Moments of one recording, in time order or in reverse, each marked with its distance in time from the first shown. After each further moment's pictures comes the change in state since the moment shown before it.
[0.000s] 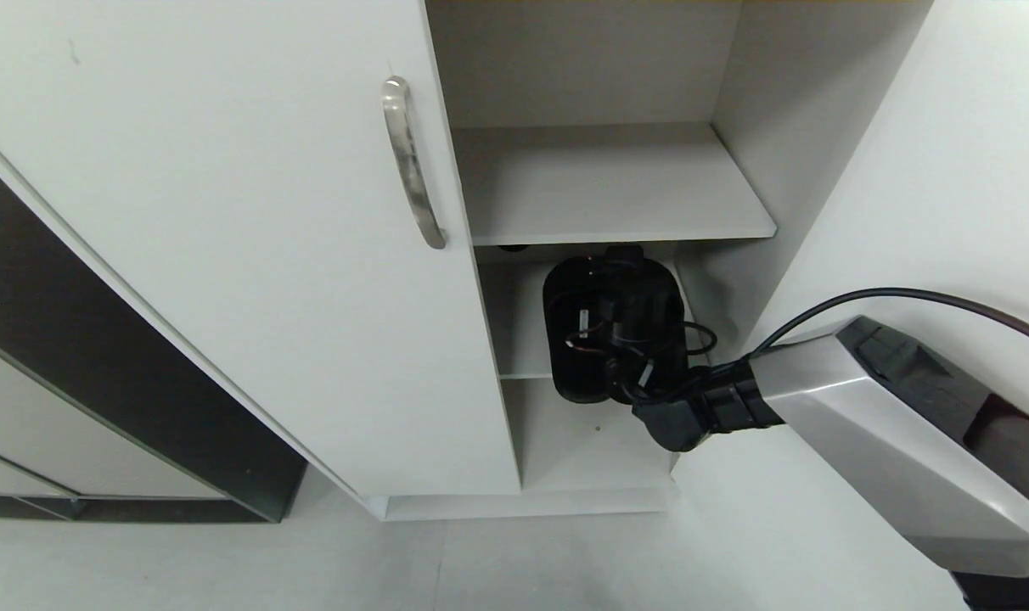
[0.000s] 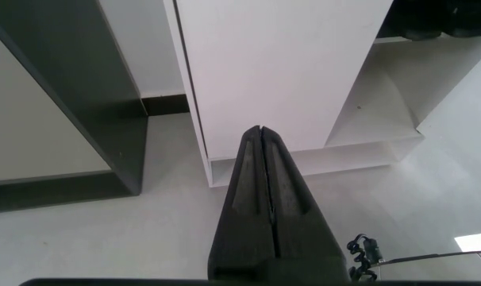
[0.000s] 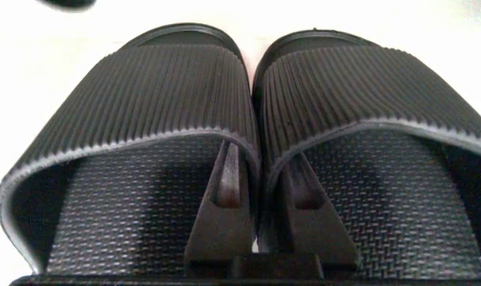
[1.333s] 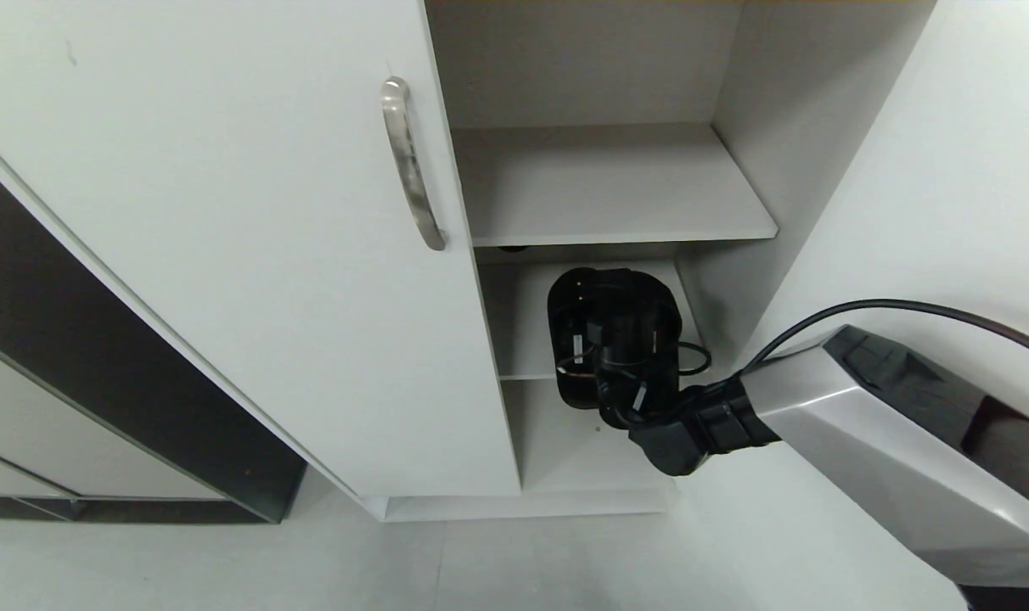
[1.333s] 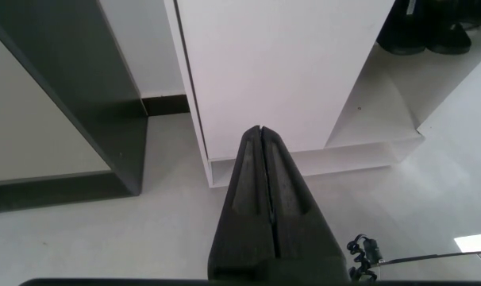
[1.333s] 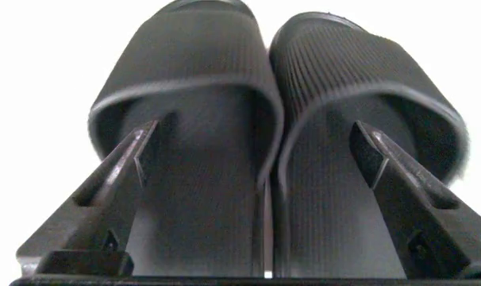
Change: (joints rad) left arm 0.000 0.000 0.000 0.000 0.002 -0.002; right arm 0.044 -0.028 0.127 -0.012 -0.033 -0.002
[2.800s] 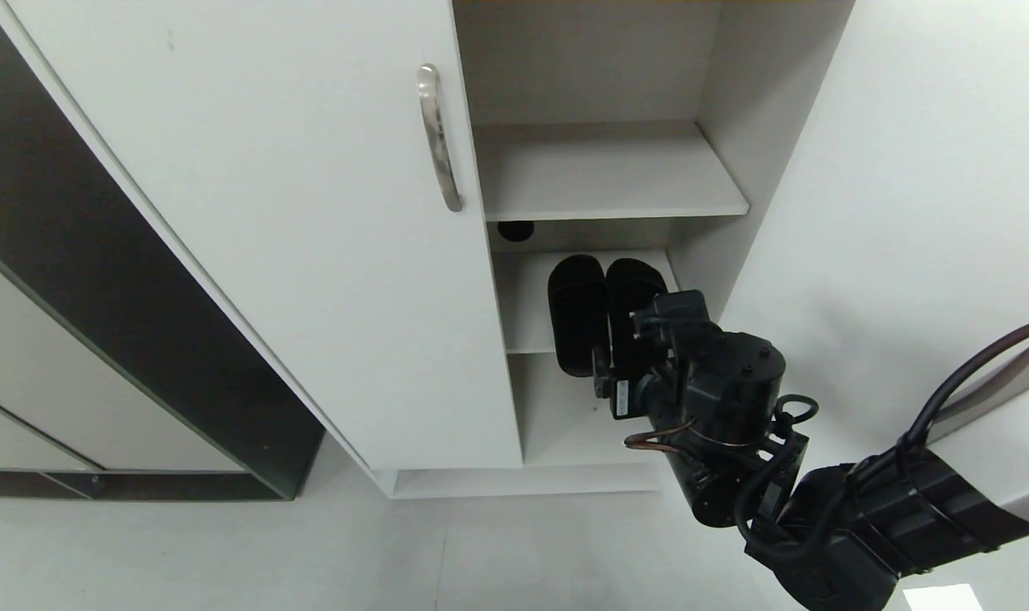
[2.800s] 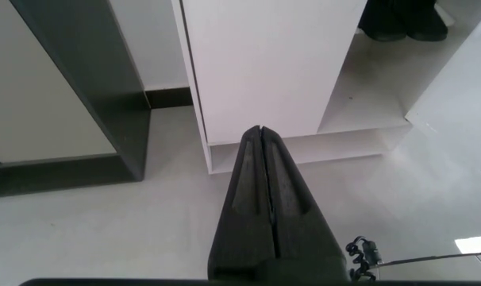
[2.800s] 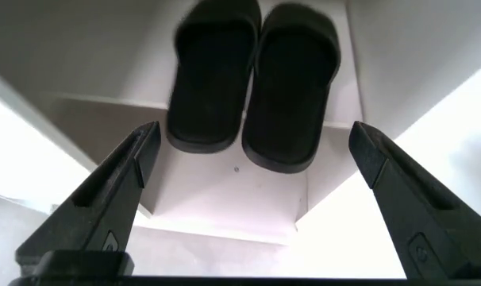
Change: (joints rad) left arm 0.000 0.000 0.000 0.000 0.000 -0.001; right arm 0.119 -0.379 0.673 -0.336 0.017 -0.030
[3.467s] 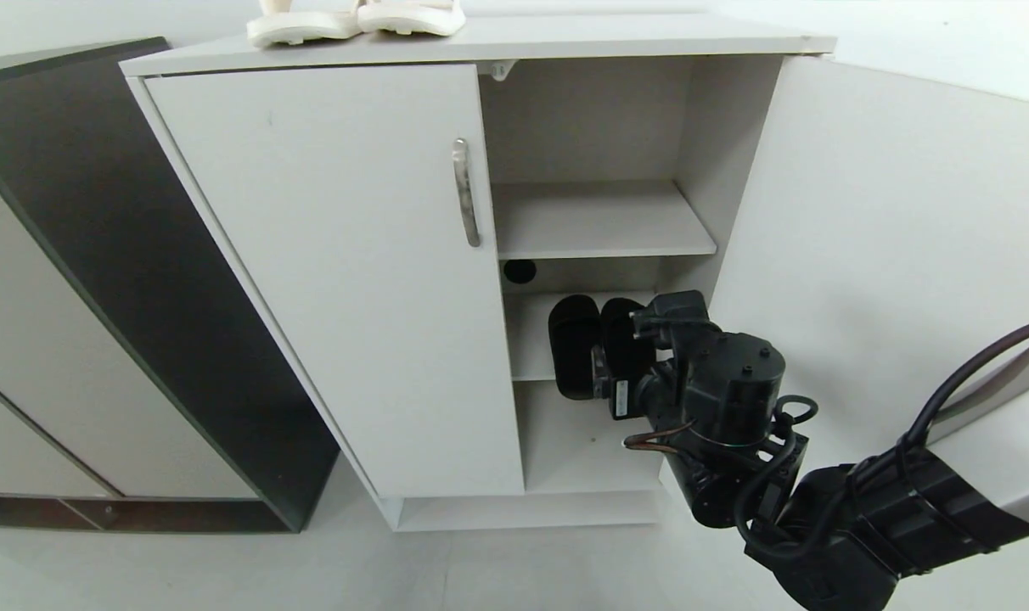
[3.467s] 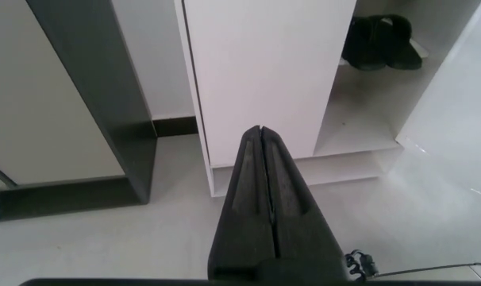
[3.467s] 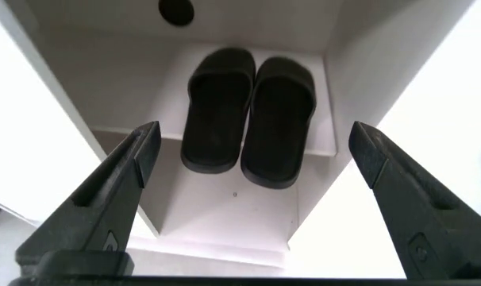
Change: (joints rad) left arm 0.000 0.000 0.000 0.000 0.001 0.000; right arm 0.001 0.000 0.000 -0.001 0.000 0.002
